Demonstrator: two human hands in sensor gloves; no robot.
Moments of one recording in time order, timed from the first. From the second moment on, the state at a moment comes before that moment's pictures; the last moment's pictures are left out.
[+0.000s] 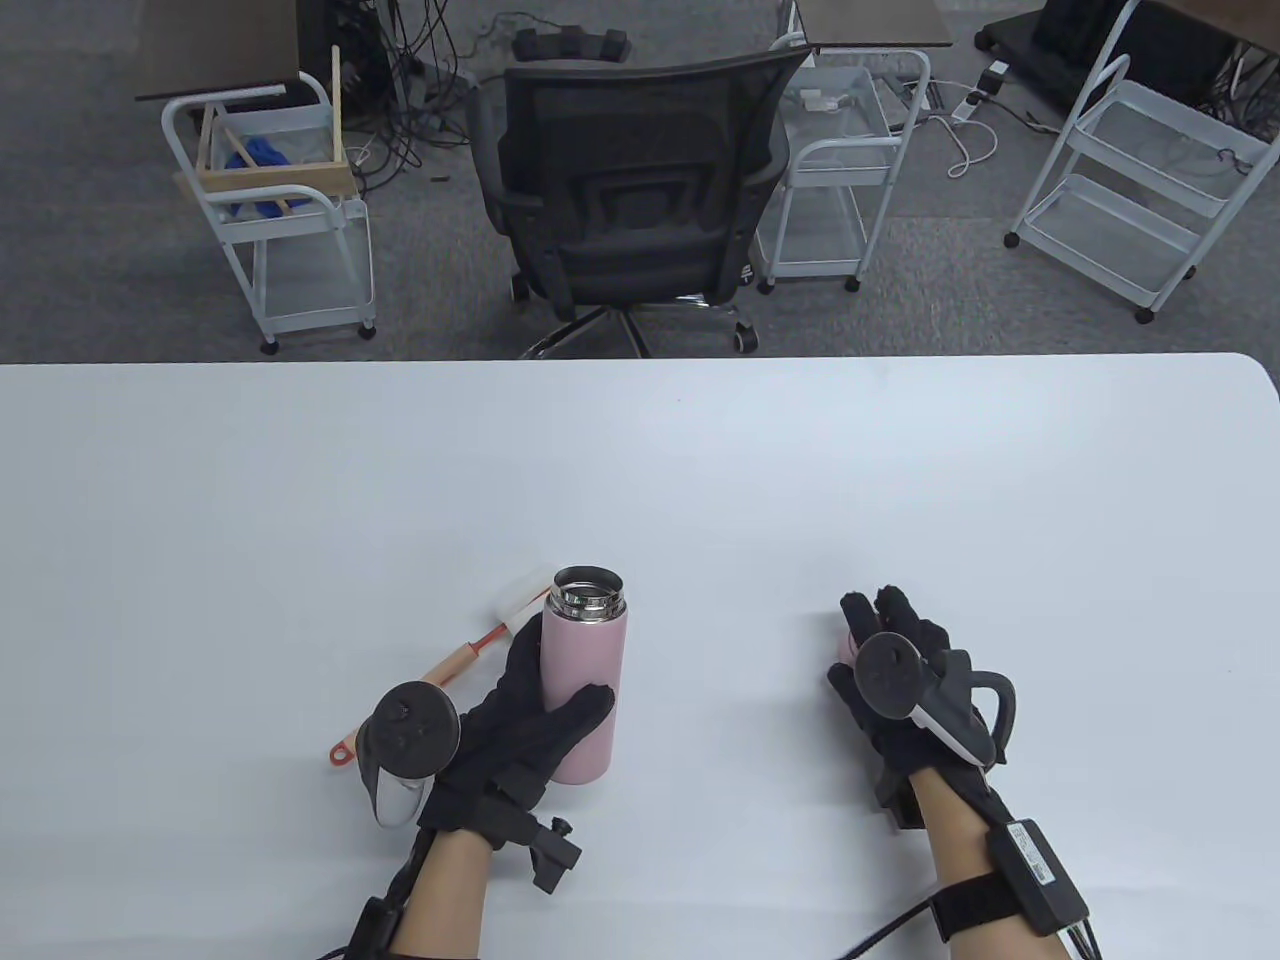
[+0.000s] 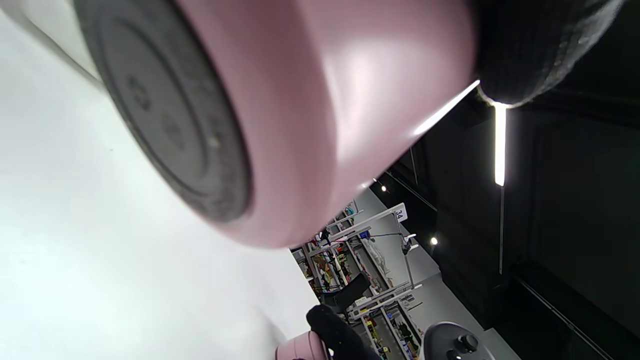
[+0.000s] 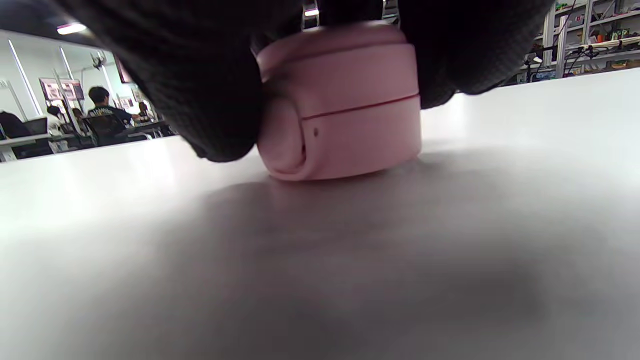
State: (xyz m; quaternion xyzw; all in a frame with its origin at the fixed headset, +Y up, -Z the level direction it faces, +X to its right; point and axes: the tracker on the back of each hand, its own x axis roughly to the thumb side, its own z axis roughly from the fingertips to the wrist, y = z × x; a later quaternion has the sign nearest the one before) left_hand -0.164 -0.730 -0.215 -0.01 -0.15 0.56 0.81; right_hand 0.218 -0.754 -0.270 0.01 0.00 1.00 0.06
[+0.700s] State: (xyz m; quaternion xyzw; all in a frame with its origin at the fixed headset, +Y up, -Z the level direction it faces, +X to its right) left_hand -0.129 -0.744 -0.216 -0.15 -0.22 0.38 0.88; right_hand 0.217 -0.709 -0.246 0.11 -0.06 0.86 0.49
